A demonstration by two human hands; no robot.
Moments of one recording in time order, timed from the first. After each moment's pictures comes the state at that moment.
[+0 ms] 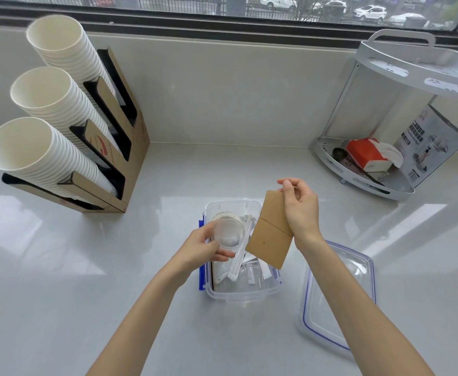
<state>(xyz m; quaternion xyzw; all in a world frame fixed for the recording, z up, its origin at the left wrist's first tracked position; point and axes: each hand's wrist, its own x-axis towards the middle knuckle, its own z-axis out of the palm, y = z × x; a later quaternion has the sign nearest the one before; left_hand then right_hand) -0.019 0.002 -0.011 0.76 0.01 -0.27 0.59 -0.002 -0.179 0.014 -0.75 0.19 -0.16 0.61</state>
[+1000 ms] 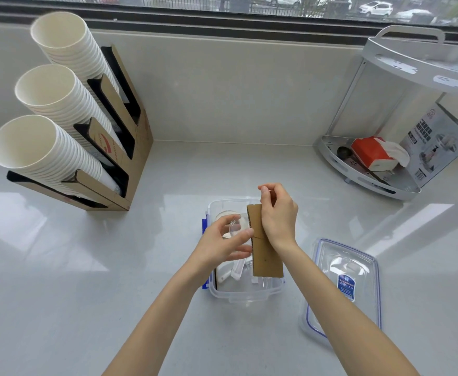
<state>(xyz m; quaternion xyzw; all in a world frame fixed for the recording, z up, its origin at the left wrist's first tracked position) -0.028 -0.019 0.004 0.69 0.04 -0.25 0.67 0.004 -0.144 -0.006 -0.84 0.14 -0.21 0.48</state>
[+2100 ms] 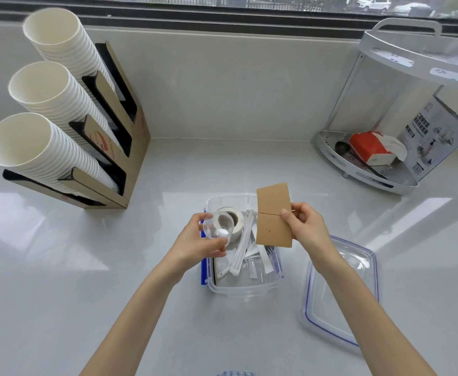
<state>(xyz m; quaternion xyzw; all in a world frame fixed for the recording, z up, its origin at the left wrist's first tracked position) -0.026 0.010 -0.003 0.77 0.06 -0.23 0.60 -0.038 -0.198 -0.011 -0.75 0.19 -0.02 0.64</state>
